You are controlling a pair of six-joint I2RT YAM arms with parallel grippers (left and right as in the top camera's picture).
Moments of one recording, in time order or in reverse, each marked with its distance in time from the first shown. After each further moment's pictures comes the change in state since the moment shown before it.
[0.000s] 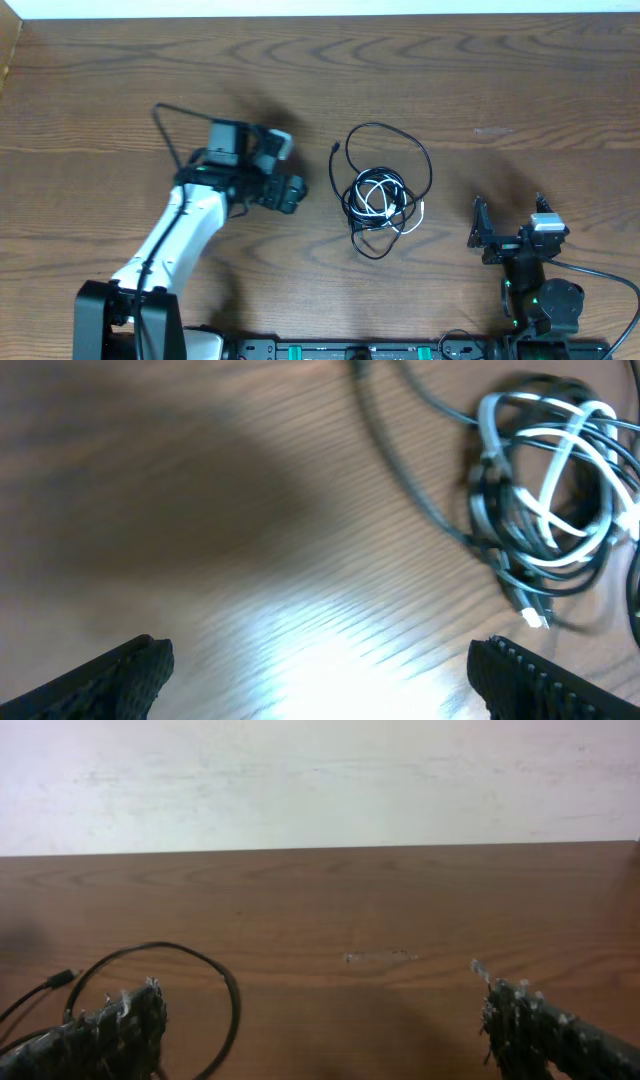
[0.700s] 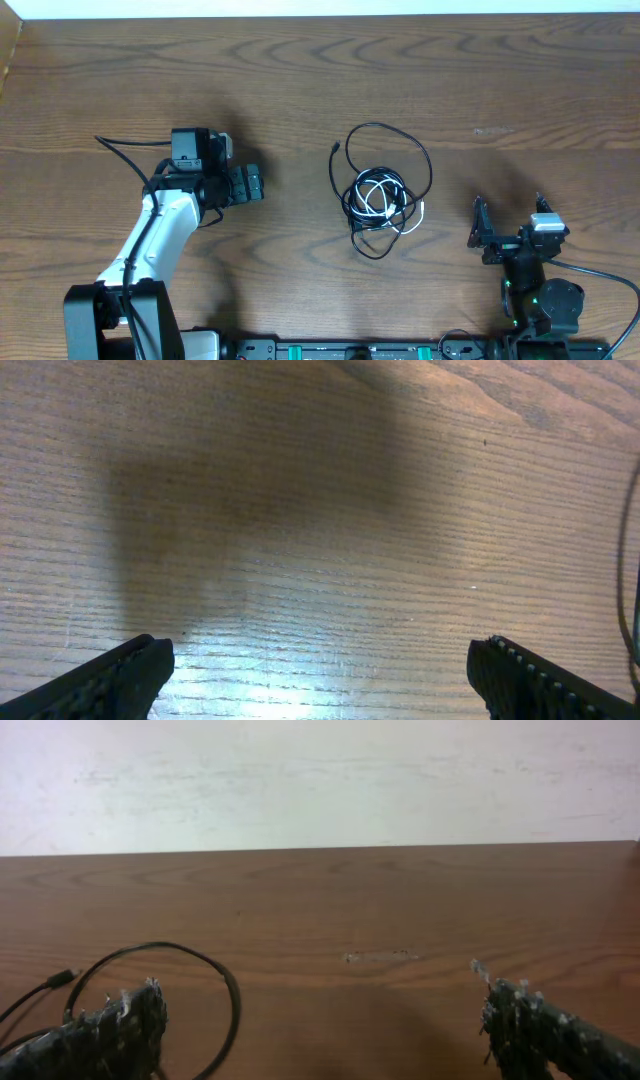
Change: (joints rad) left arm 0.223 0.000 -0.074 0.029 -0.171 -0.359; right arm 0.000 0.000 0.000 0.000 0.000 0.000
